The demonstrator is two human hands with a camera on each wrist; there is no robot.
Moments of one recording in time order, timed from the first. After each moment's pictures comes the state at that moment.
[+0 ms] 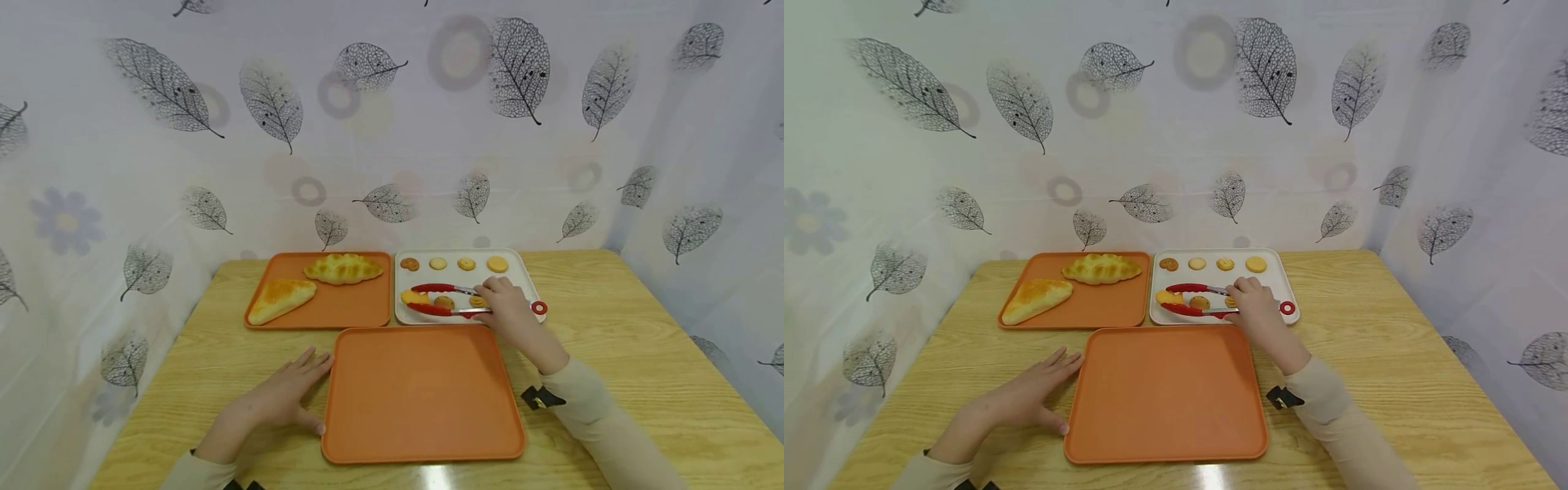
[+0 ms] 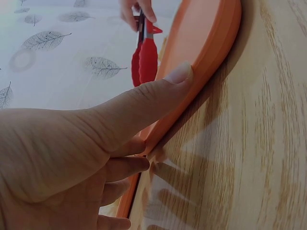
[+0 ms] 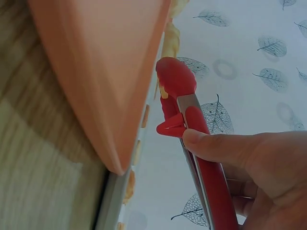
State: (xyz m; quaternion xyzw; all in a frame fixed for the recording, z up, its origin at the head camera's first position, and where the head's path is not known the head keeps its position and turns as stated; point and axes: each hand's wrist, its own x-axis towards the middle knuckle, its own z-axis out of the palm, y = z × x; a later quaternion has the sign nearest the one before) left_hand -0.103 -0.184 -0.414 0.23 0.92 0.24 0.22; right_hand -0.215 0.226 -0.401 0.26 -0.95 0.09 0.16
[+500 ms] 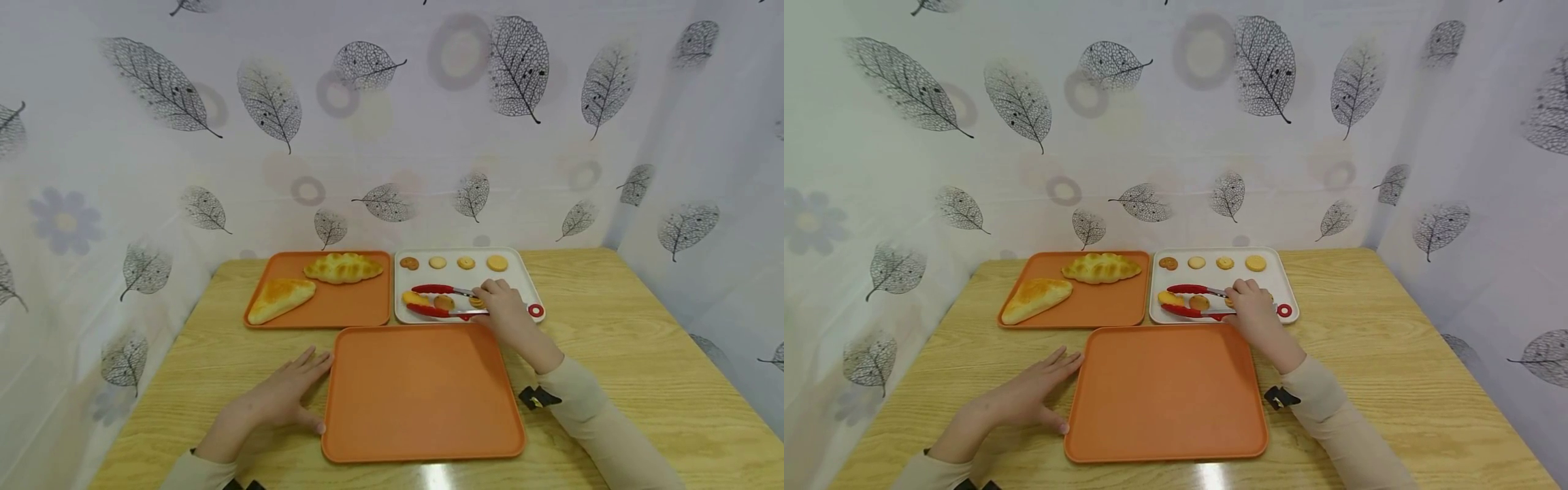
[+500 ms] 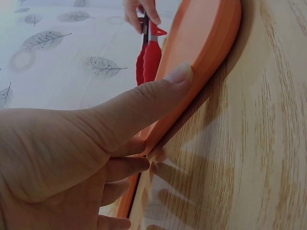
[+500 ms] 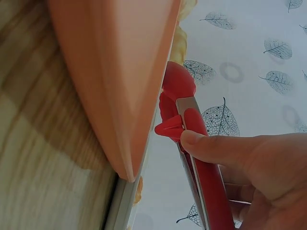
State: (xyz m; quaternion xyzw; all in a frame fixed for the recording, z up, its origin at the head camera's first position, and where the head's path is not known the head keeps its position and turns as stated) left_hand -0.104 -0.185 -0.412 0.23 0.92 0.24 0.22; right_hand -0.216 0.223 -0.409 0.24 -0.96 0.10 0.13
